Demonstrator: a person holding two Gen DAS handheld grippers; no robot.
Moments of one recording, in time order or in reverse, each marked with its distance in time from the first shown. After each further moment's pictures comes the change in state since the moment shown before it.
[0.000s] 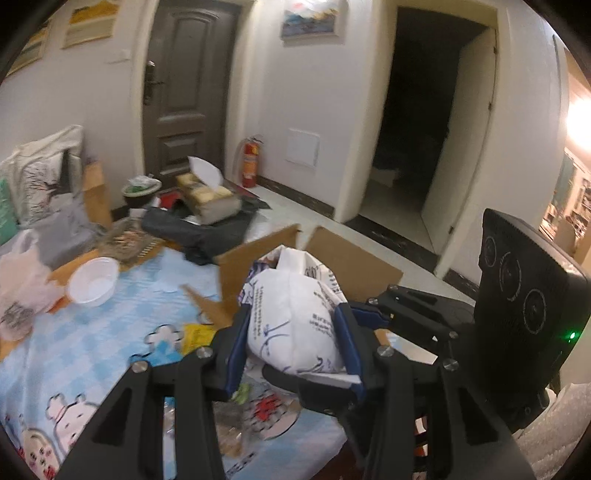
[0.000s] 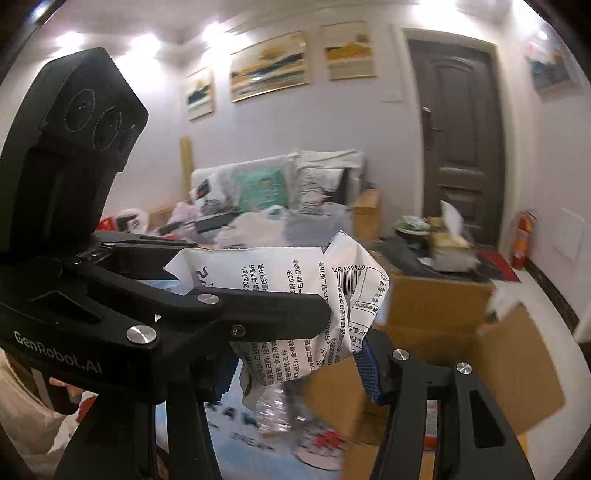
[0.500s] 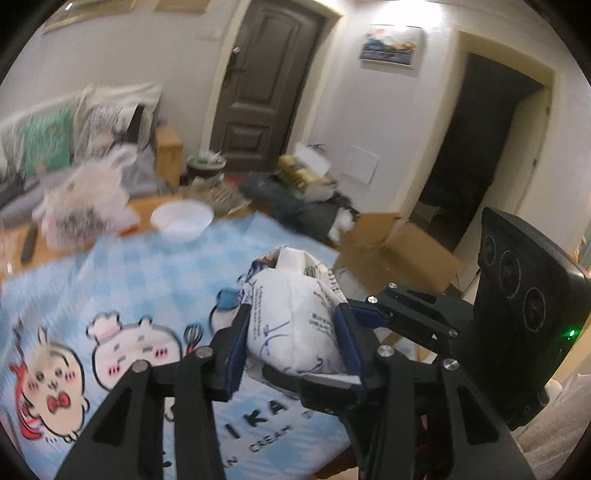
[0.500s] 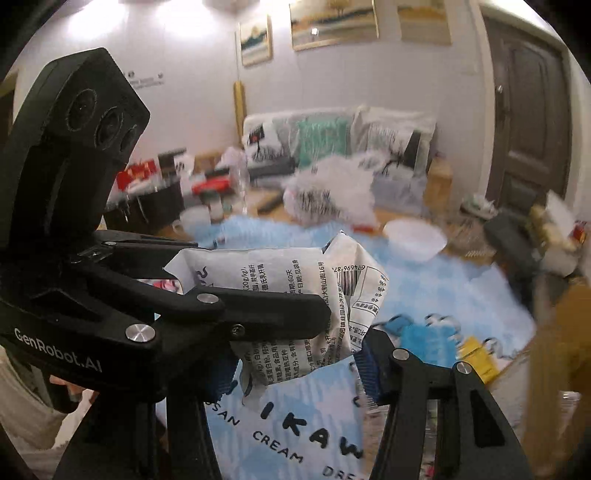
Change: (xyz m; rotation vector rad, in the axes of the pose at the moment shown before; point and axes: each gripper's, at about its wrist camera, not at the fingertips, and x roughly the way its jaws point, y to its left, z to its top) left arm -0.099 0.113 -0.096 -0.216 -0.082 0.116; right arm 0.111 0.122 -0.010 -0.147 0.163 0.178
